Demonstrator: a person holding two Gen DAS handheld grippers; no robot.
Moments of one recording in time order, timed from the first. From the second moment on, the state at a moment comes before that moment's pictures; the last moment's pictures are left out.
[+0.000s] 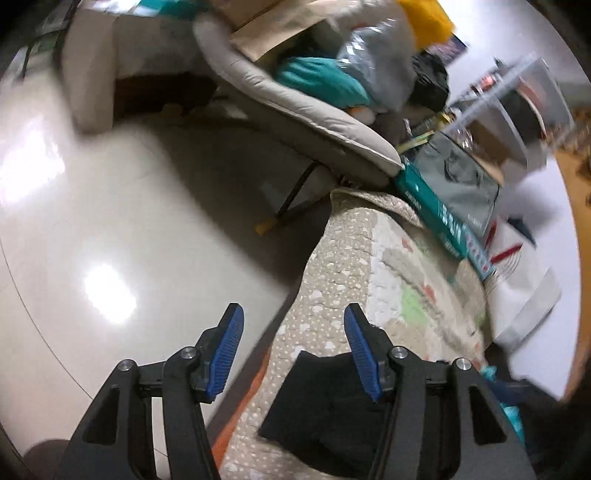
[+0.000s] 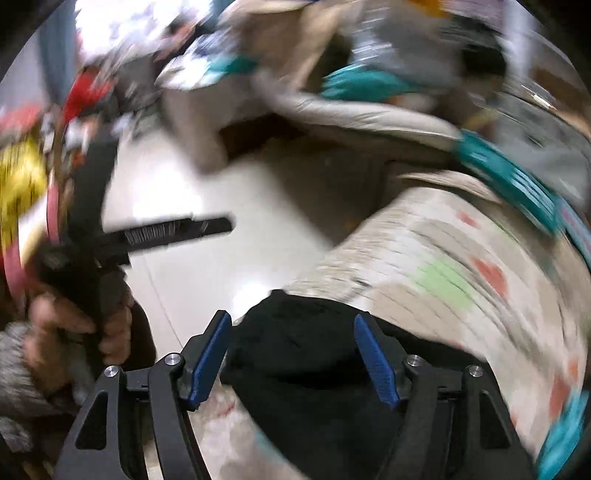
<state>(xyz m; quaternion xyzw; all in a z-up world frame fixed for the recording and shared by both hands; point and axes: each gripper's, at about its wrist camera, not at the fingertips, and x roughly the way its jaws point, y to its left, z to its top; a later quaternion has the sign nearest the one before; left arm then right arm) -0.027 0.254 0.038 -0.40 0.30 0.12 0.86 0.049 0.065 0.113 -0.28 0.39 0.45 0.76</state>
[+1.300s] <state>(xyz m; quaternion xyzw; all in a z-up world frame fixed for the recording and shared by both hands) 0.003 0.225 0.035 -0.34 0.32 0.13 0.87 0.173 -0.142 0.128 -0.01 0.46 0.24 0.86</state>
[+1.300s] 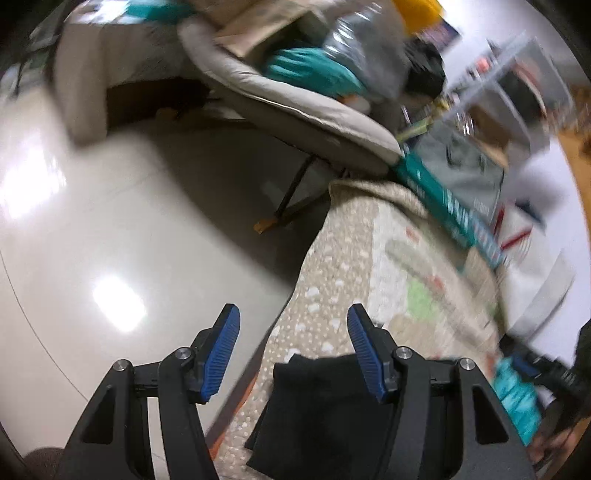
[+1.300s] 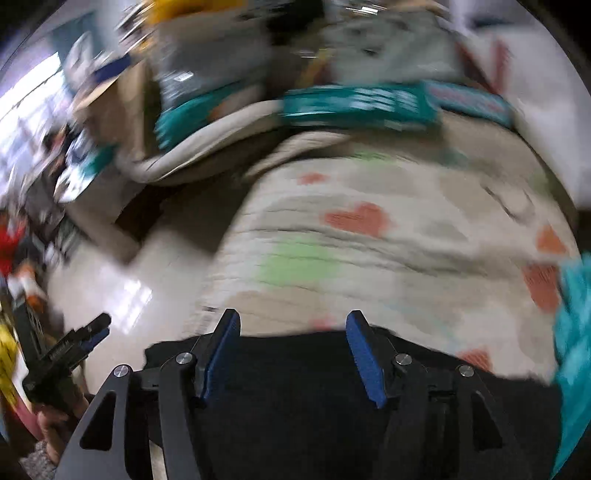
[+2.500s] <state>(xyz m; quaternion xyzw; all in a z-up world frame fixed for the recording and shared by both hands) -0.037 0.226 -0.006 -0.47 0.39 0.09 0.79 0.121 -0.163 0.098 0.01 0.46 0.25 0.85</state>
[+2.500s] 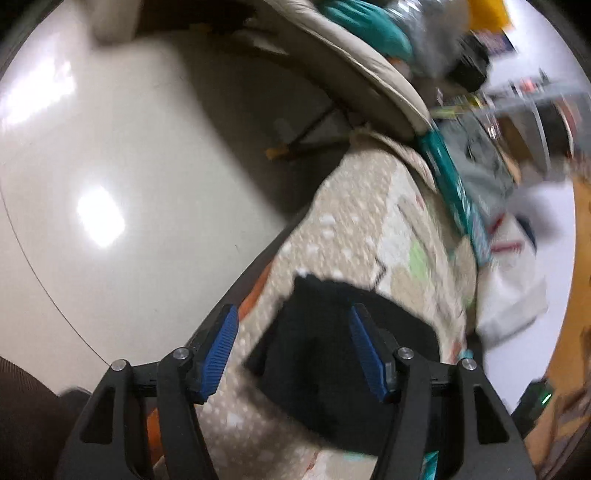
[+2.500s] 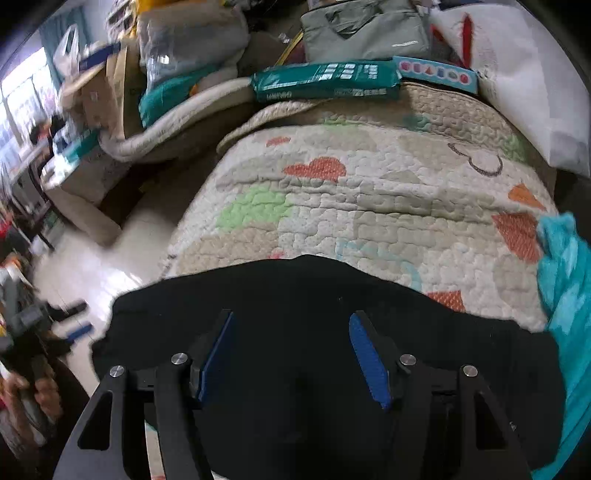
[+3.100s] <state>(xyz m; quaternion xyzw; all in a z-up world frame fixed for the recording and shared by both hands) -0.028 0.180 -0.044 -0.47 0.45 0.06 0.76 0.094 -0.198 0.095 0.08 0.45 0.23 0.86</state>
